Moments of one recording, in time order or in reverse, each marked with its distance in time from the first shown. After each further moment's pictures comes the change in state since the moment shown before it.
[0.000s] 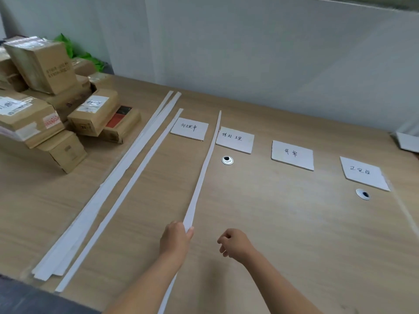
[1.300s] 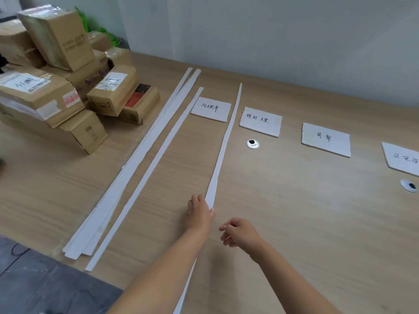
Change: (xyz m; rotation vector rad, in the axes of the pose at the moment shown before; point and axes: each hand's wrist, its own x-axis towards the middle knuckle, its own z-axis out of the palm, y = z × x) left_hand 0.047 -0.011 0.025 0.075 -0.030 0.009; right_hand 0.009 -0.029 0.051 0.267 -0.126 -0.010
